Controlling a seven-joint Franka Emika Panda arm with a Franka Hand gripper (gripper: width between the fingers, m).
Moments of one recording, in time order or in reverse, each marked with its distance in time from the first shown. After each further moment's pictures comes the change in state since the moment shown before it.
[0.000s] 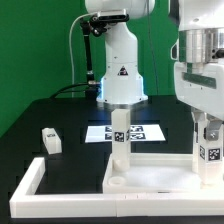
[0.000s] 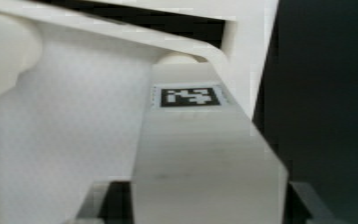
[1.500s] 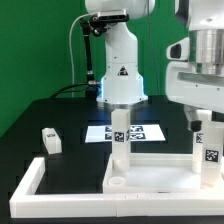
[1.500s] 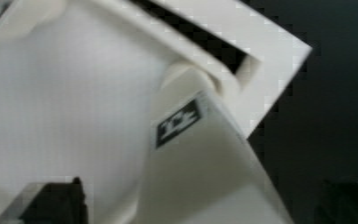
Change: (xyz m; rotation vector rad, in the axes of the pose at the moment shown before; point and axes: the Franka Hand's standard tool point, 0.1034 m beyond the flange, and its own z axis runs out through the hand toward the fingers) arm -0.009 -0.009 -0.001 -0.054 0.068 -0.849
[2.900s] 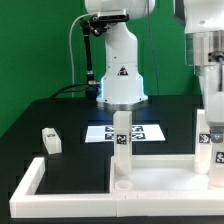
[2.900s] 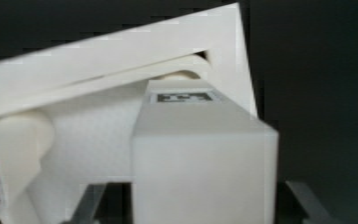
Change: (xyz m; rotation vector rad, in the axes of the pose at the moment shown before) arm -0.009 -0.002 0.002 0.034 -0.133 1.140
